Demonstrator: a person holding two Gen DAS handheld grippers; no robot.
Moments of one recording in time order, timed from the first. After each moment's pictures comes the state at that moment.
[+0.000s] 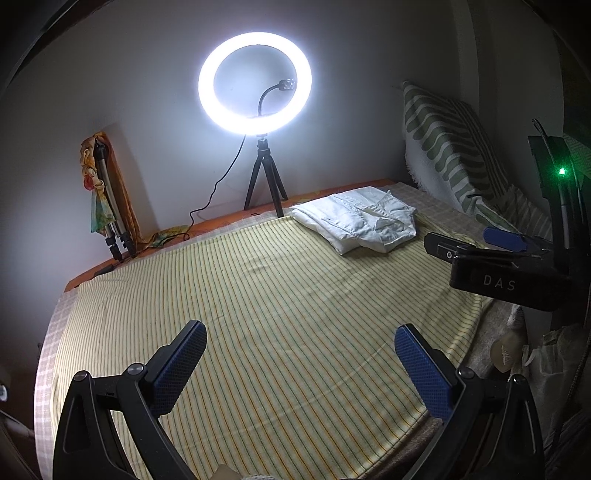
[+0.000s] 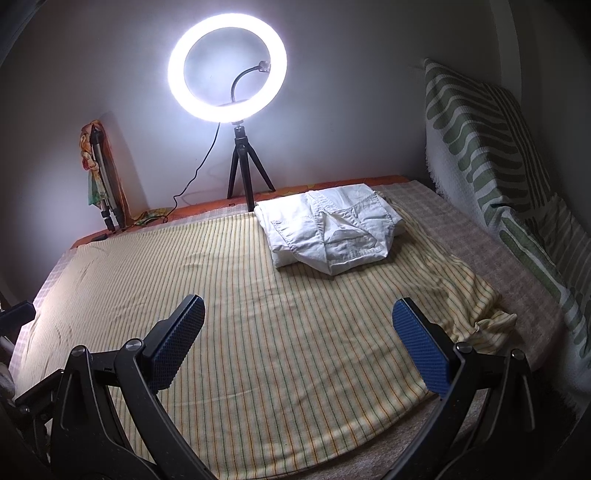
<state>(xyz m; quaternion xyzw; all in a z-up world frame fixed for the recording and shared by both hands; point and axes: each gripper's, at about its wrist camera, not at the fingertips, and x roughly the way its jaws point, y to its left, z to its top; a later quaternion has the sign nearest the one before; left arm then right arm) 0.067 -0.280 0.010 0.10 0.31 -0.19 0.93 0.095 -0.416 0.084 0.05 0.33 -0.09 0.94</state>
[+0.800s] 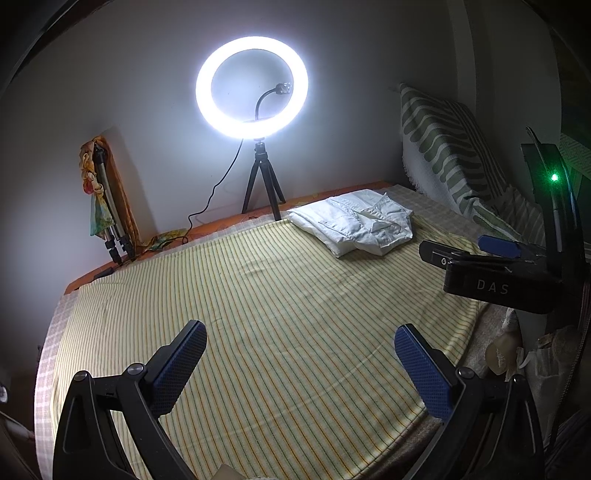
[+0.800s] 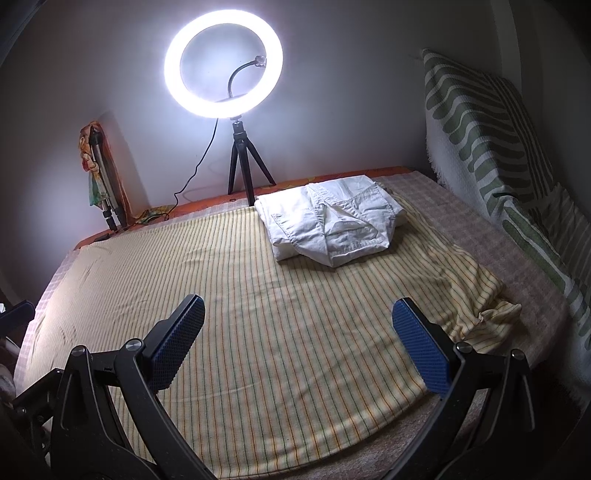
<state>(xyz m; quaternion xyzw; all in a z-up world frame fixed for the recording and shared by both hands) 0.063 -0.284 0.012 0.10 0.31 -0.19 0.93 0.095 -0.422 0.078 0.07 0.34 -0.09 0.93</state>
